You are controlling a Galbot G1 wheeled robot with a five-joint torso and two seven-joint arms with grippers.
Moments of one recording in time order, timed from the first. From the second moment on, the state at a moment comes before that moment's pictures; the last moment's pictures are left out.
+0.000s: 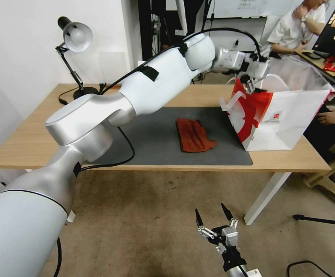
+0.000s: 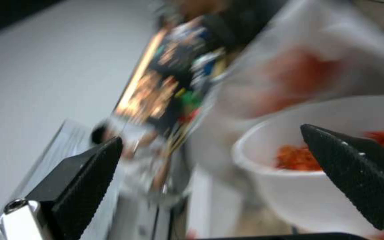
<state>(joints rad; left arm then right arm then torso) -0.39 -1.56 0.65 -0.87 -0.32 -0.14 0.51 -1.70 1.15 0.17 1.81 0.18 0.51 0.20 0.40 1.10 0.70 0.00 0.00</state>
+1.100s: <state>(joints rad) 0.09 -1.19 0.41 -1.49 -1.29 0.24 -0.15 -1.68 1.14 0.14 1.82 0.19 0.51 0.19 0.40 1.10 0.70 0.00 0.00</state>
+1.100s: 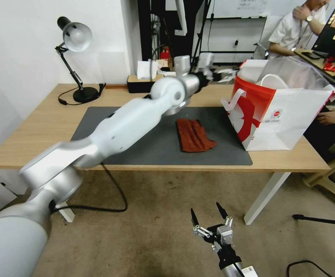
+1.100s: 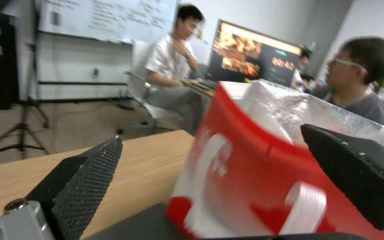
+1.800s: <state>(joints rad) 1.09 -1.01 -0.18 -2.01 -0.75 0.14 0.06 -1.69 1.14 0.16 1.88 0.19 0.51 0.20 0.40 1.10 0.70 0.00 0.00</state>
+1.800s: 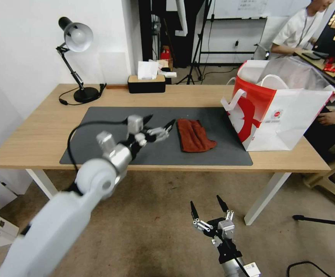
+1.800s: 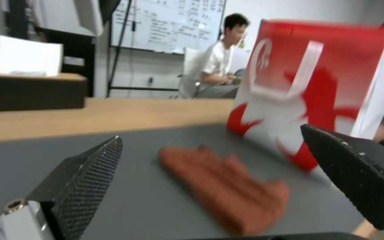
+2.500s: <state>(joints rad) 1.71 -1.11 -0.48 -1.93 -0.36 -0.30 0.12 -1.74 1.06 0.27 1.97 0.35 0.46 0.15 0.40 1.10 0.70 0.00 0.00</state>
